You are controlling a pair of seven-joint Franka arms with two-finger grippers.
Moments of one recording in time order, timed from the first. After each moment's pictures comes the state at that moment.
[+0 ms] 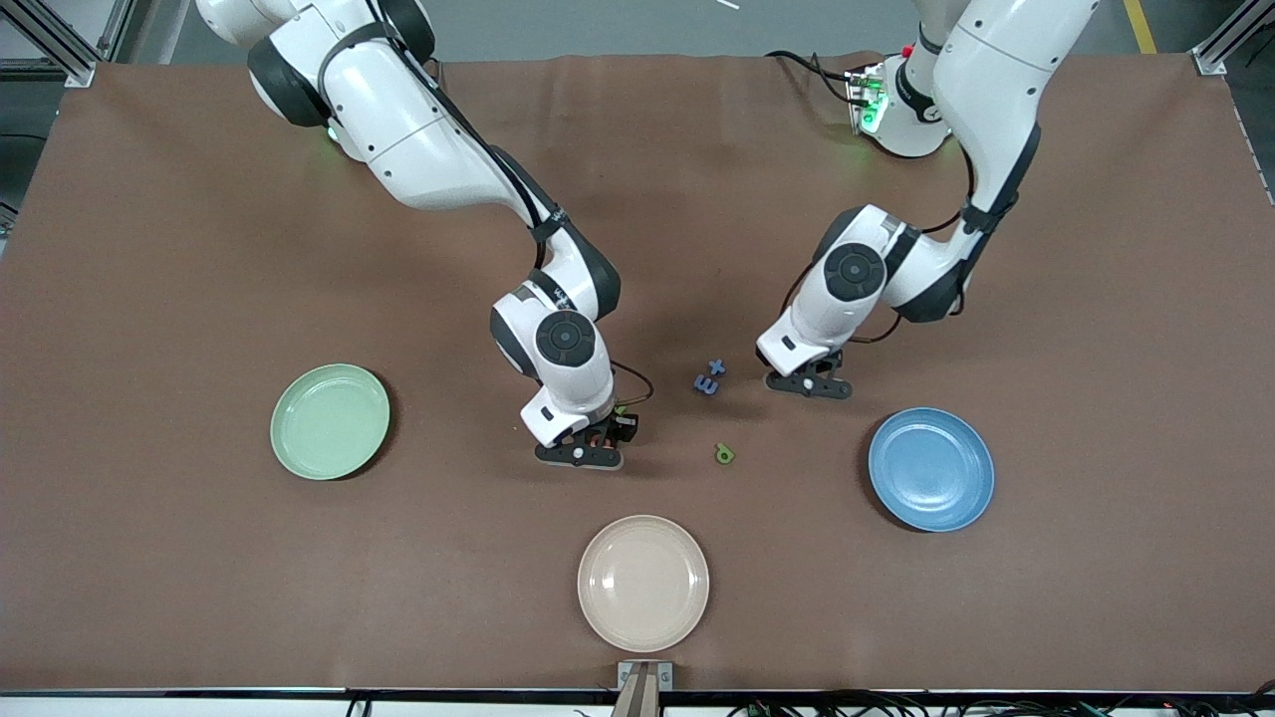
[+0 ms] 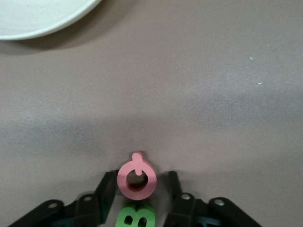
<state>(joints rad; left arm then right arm) -0.23 0.47 -0.26 -2.04 0.18 2.51 -0.47 0.61 0.96 0.04 -1.28 -0.12 2.35 0.81</state>
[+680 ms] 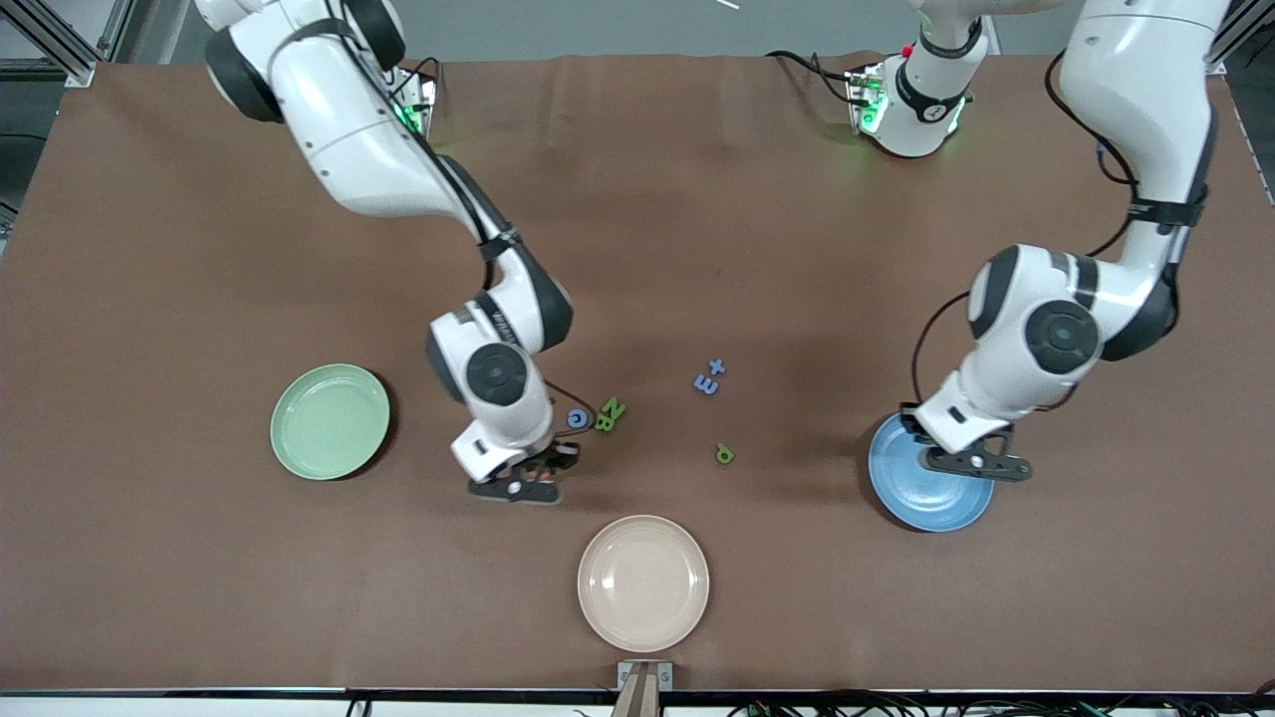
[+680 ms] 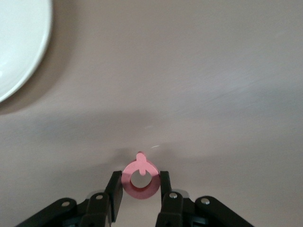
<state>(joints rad) 0.06 0.47 -0.23 -1.80 0.20 2.29 -0.09 0.45 0.86 0.03 -1.29 -0.12 2.22 0.61</state>
